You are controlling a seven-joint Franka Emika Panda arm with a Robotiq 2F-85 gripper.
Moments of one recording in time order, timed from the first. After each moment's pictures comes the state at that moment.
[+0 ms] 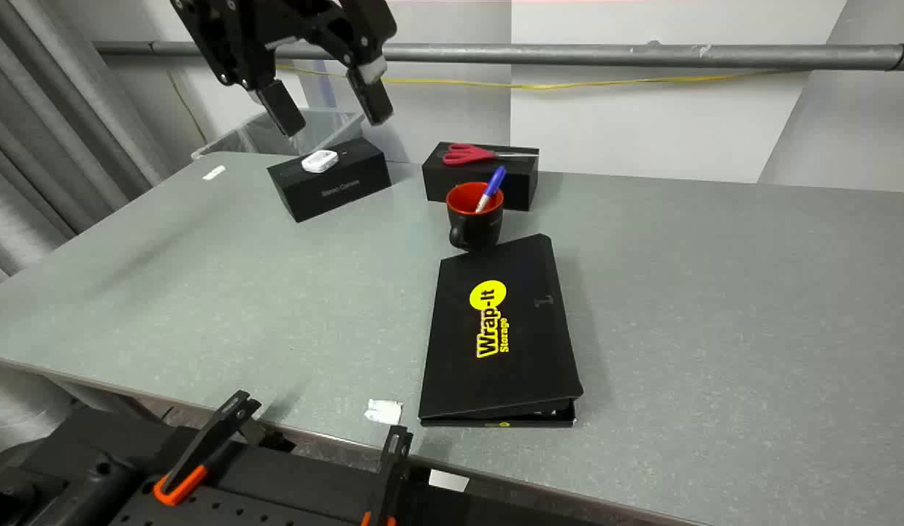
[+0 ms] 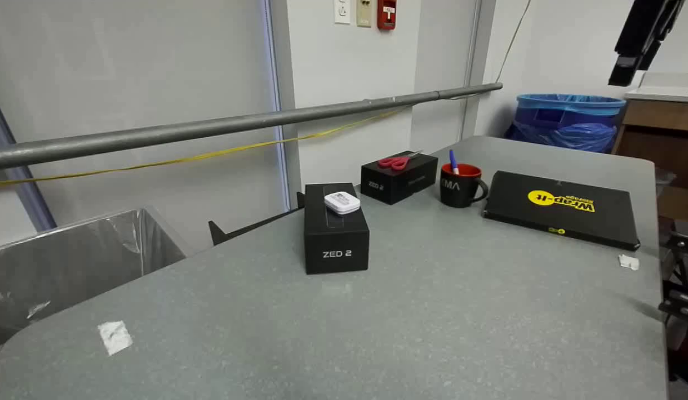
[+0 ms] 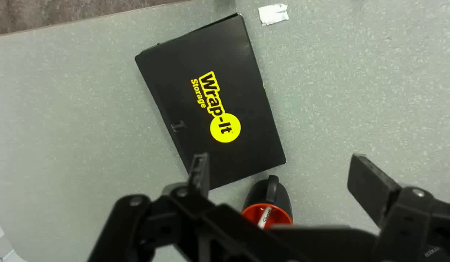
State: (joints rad) arm -0.14 -0.65 0.11 -2.77 -0.20 2.20 0.22
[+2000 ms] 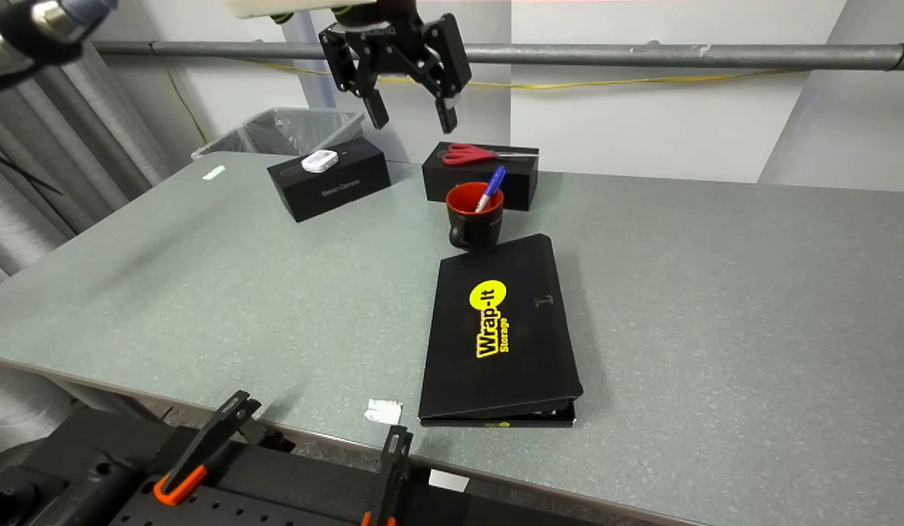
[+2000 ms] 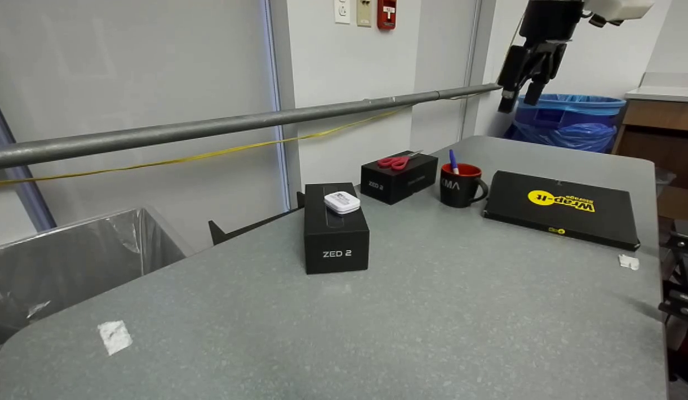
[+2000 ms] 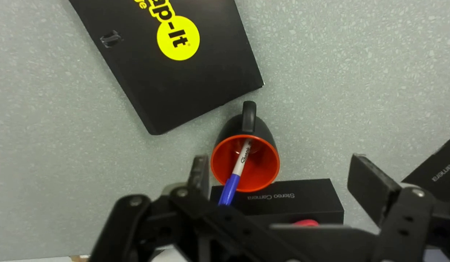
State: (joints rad) arm -0.13 -0.15 0.03 -2.52 -0.17 2.54 0.23
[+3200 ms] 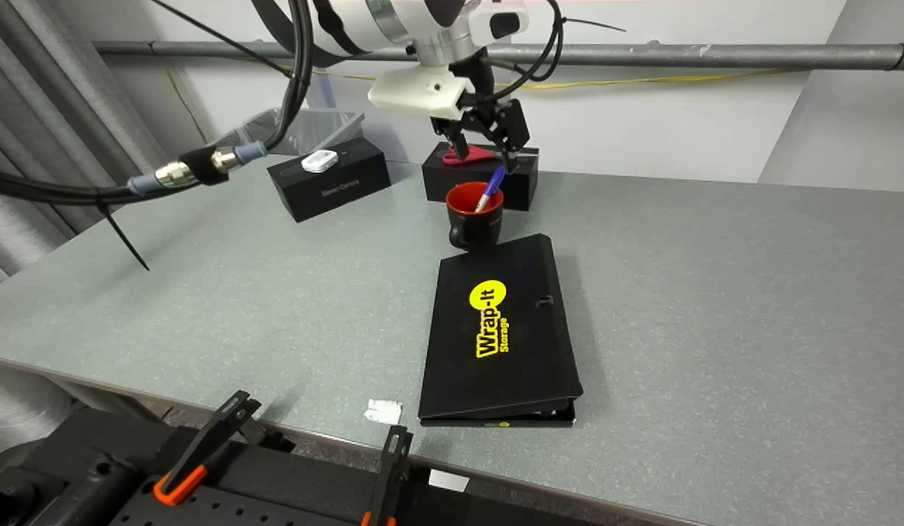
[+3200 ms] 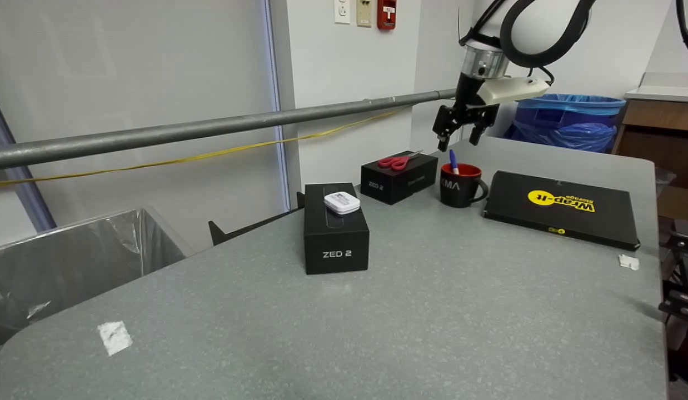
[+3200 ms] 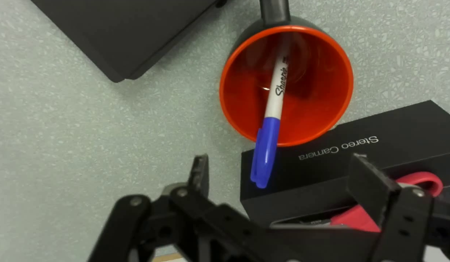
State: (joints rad) arm 0.00 0.37 -0.18 -2.18 -0.24 2.79 0.50
